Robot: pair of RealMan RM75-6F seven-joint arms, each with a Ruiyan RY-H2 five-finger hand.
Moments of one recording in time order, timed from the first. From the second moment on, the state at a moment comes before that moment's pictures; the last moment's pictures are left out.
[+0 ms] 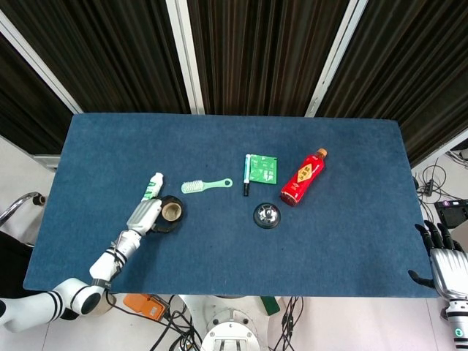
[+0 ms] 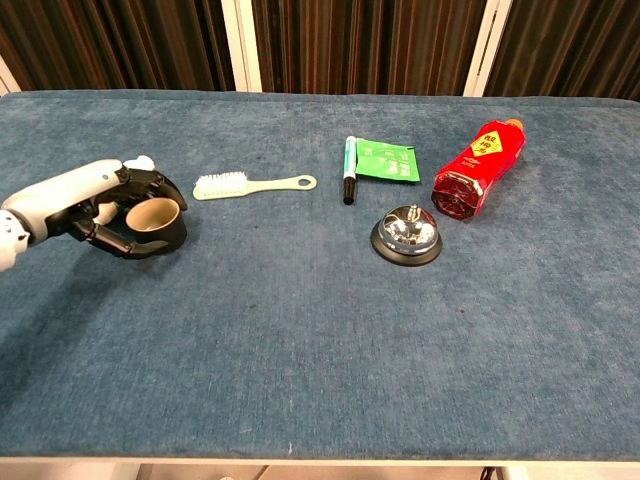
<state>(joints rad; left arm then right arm) -0.60 -1.59 -0.06 -1.26 1.40 0.89 -0.41 0.02 -1.04 0.00 -1.70 -1.41 1.40 -0.19</state>
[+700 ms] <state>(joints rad) -0.67 -1.33 -0.18 -1.60 1.36 0.90 -0.23 0.02 -1.05 0.01 -1.70 -1.41 1.41 -0.20</state>
